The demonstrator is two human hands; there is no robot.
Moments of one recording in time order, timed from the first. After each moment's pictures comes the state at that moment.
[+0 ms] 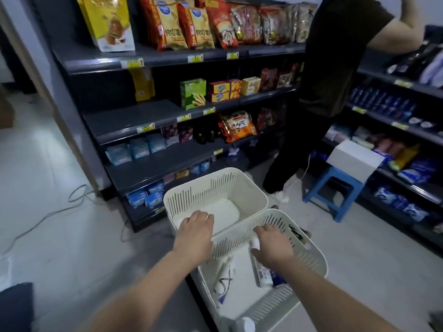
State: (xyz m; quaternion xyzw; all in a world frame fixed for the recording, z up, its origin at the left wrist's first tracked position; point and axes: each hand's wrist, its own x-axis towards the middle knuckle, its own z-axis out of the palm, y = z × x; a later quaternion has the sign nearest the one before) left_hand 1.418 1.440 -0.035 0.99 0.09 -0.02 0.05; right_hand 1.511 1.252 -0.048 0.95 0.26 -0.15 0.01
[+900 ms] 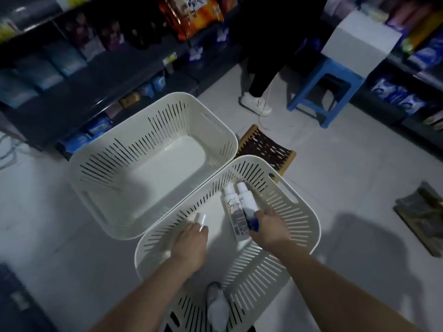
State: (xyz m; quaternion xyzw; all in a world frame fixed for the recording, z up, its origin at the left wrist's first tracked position) left_hand 1.505 1.361 -0.241 0.95 0.01 -0.31 0.08; right_hand 1.596 1.167 -0.219 0.93 0.08 -0.35 -0.03
